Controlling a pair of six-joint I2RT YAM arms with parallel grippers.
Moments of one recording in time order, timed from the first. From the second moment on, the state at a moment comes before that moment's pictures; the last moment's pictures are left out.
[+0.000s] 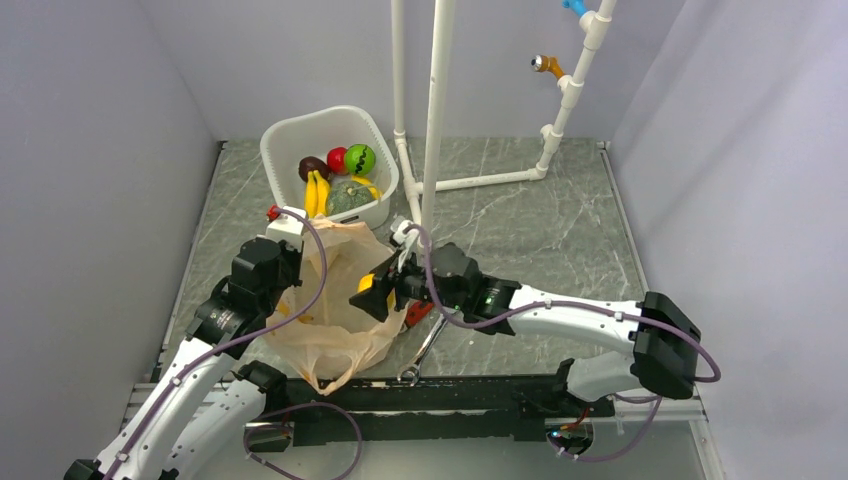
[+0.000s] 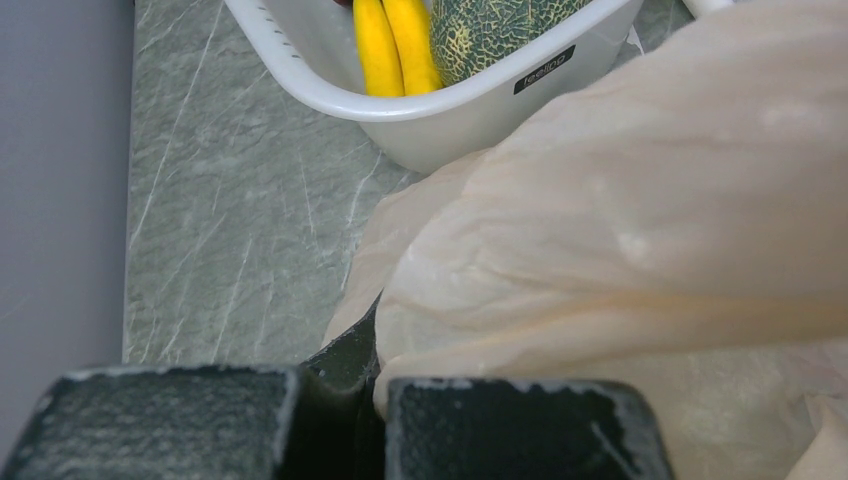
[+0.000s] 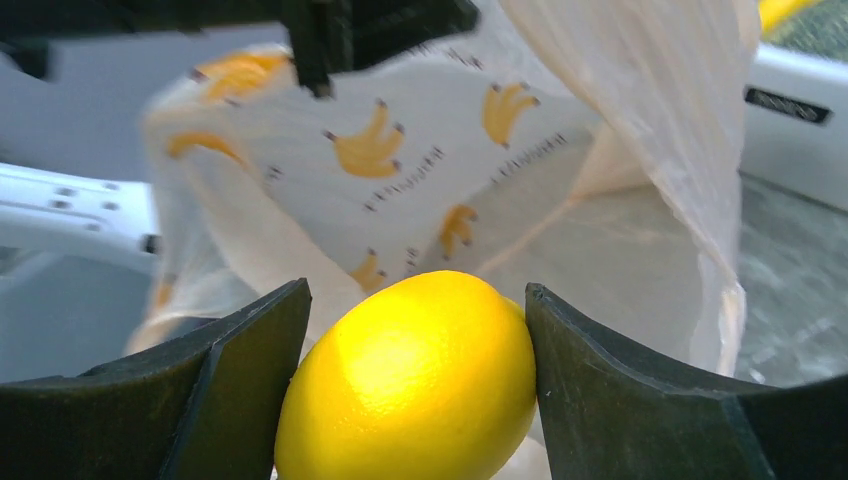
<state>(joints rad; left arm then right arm) -0.44 0.65 0.71 -0.49 -0.33 0.04 1.14 1.35 0.86 0.30 -0.07 0.31</state>
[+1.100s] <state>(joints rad) -0.44 0.52 0.71 -0.53 -0.64 -0.02 1.09 1.32 1.28 0.09 0.20 0.12</state>
